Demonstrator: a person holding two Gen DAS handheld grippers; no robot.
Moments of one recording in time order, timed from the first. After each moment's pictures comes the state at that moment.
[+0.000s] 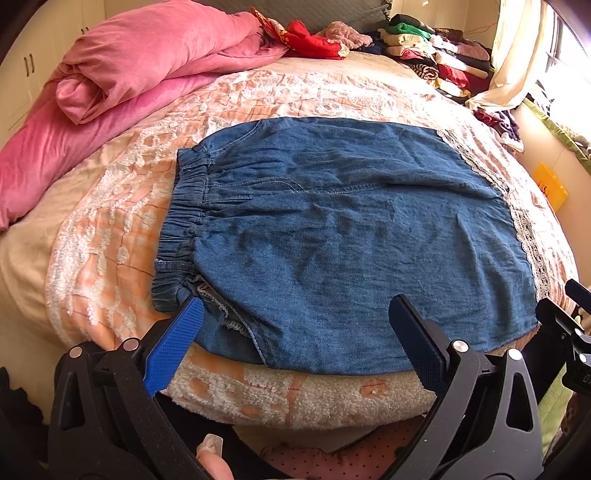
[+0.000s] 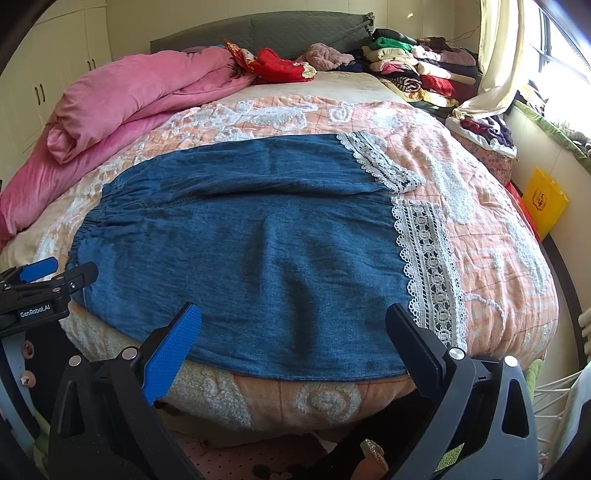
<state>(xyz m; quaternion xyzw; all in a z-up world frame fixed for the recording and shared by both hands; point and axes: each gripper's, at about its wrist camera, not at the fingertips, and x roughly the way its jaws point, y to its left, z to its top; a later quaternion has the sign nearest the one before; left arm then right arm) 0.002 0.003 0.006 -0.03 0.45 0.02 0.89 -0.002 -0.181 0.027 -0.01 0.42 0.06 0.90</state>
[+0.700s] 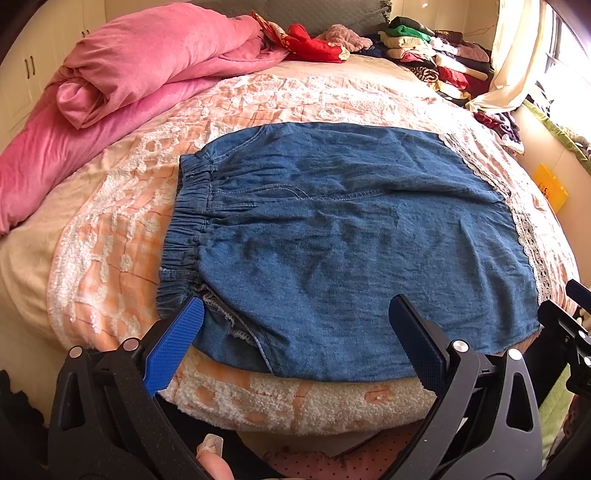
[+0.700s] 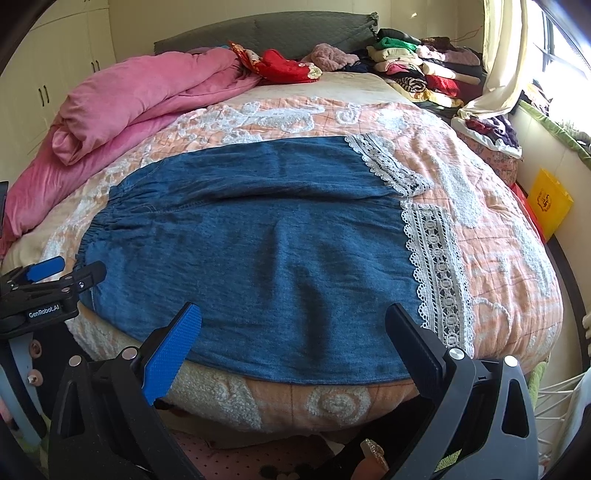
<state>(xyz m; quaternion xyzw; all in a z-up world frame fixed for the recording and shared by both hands) 0.005 0.012 0.017 -0.03 0.45 0.02 0.89 0.000 -0.174 0.033 -0.01 0.42 0.07 0.90</state>
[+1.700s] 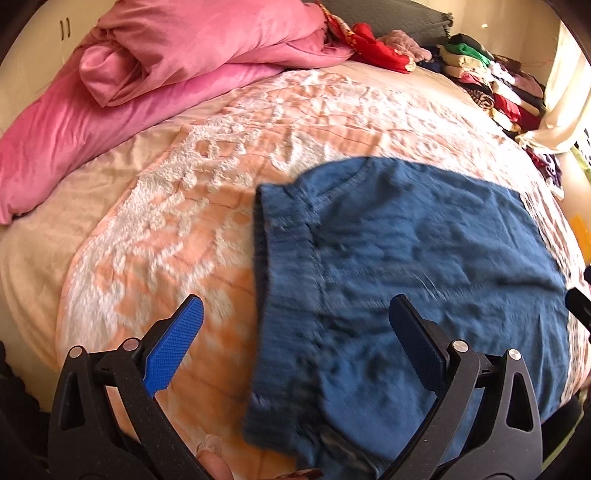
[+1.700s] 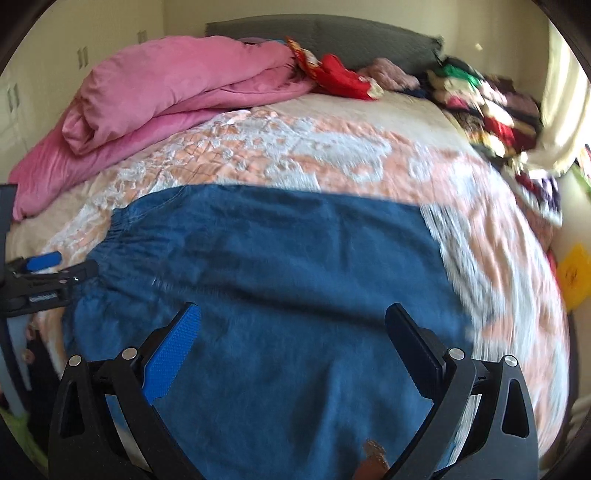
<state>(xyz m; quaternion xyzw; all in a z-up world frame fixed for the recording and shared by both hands) 0.092 0.117 -0.001 -0.08 0.46 0.09 0.88 0.140 -0.096 0.045 -0.10 0.41 0.16 0.89</state>
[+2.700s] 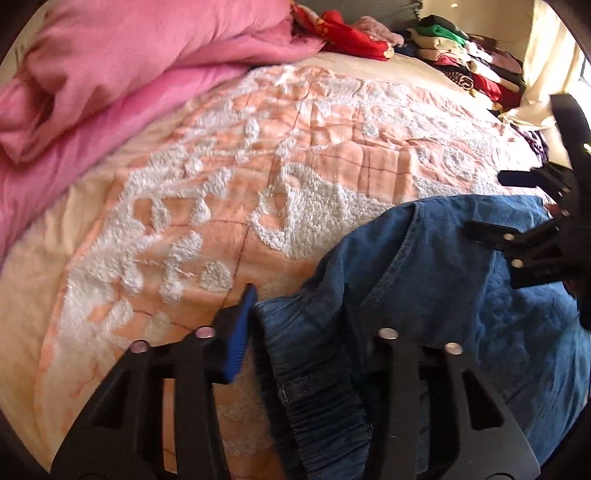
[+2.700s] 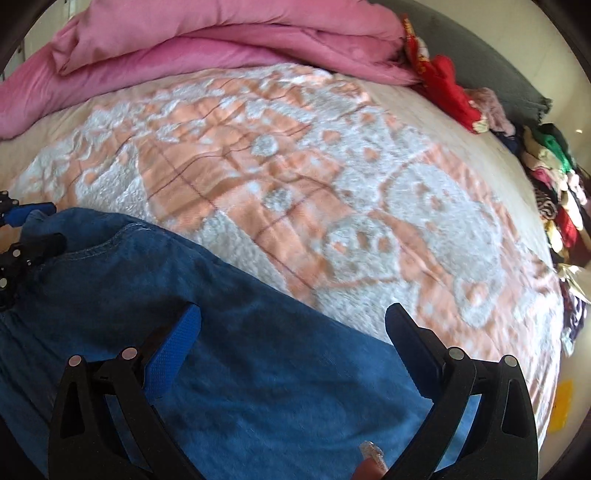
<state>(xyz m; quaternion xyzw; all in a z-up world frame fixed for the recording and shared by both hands) 0.194 0.153 -0.035 -0.03 0.46 0.02 0.89 0.328 0.034 -0.031 -0.26 0.44 0.26 0.82</state>
